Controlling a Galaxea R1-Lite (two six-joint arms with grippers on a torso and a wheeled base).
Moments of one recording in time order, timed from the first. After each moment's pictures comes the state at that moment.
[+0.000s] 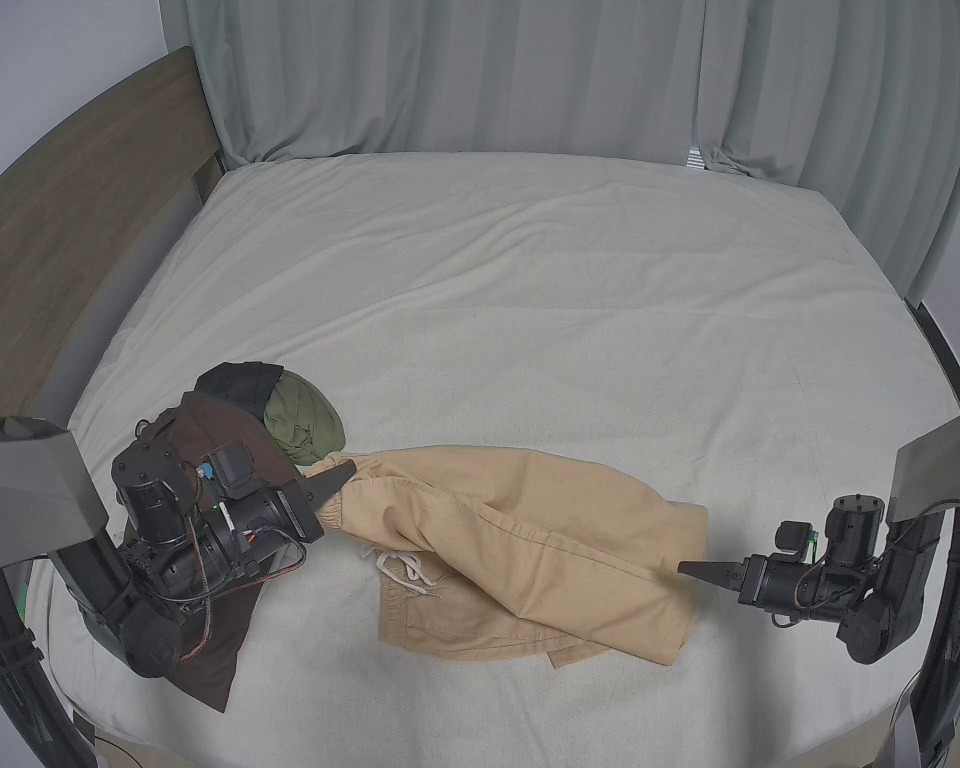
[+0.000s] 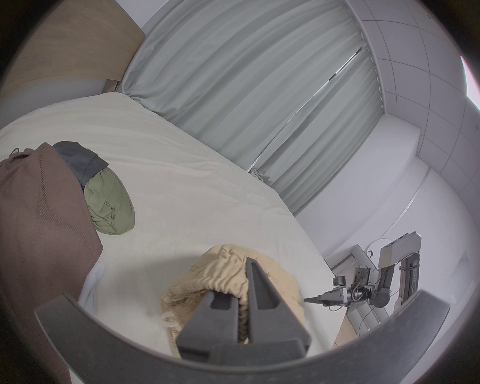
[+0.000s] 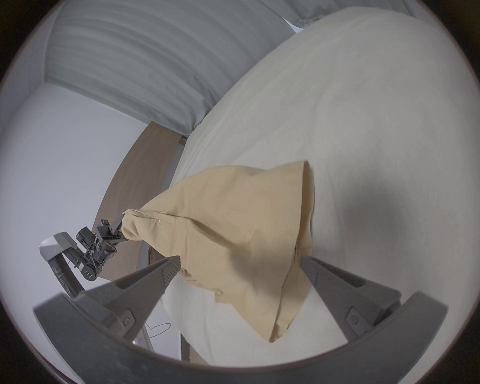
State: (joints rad) left arm -0.28 2.00 -0.37 -1.55 -0.37 -0.49; right arm 0.08 2.21 -0.18 -1.52 0.64 0.50
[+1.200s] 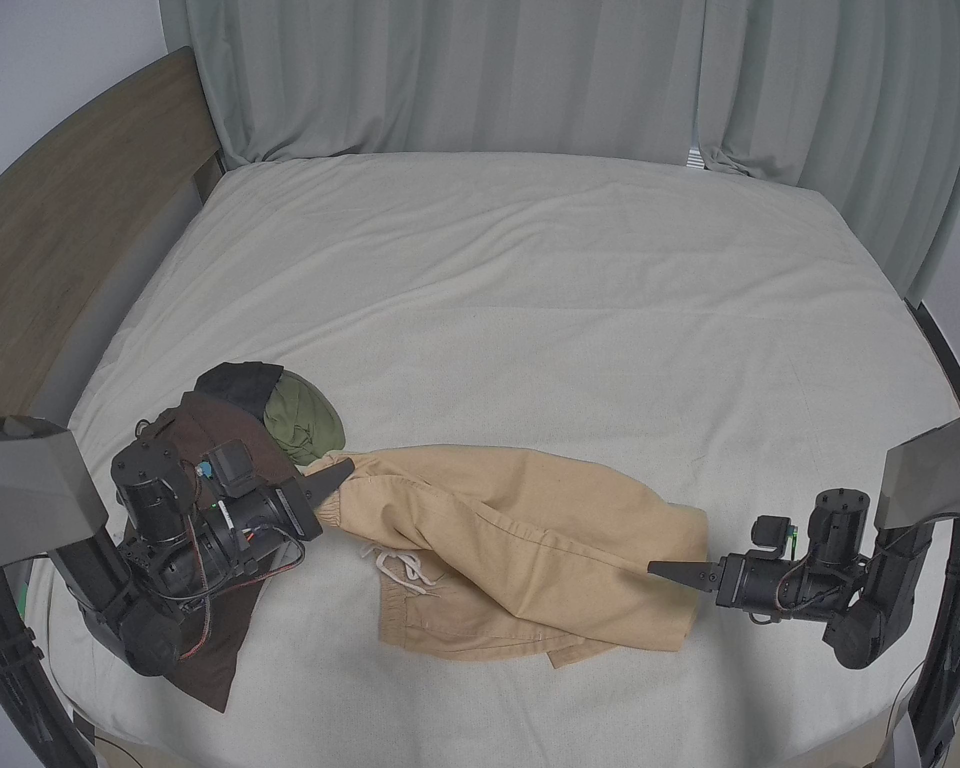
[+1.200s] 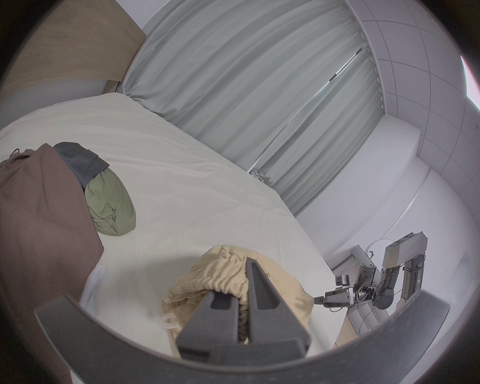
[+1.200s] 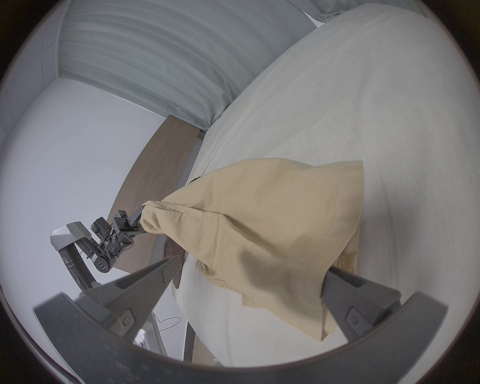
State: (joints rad) left arm -0.28 2.00 -0.37 -1.55 -0.37 -0.49; right arm 0.20 2.19 -0.22 -1.54 0.64 0.55
